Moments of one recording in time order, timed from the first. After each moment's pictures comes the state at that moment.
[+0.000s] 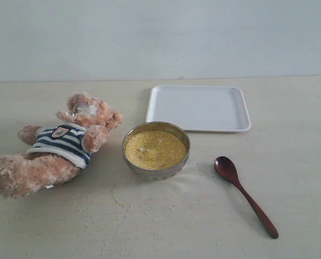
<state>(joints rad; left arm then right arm) 0.11 0.00 -0.15 -1.21 0.68 0.20 0.29 0.01 0.00 0.28 0.07 -0.07</state>
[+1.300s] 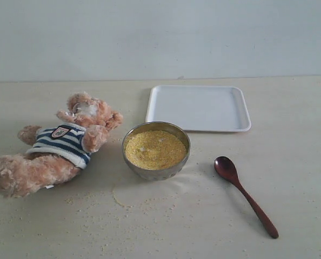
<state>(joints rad) 0.11 0.12 -0.16 -0.89 0.66 0.14 0.29 0.01 0.00 0.28 0.07 -0.07</state>
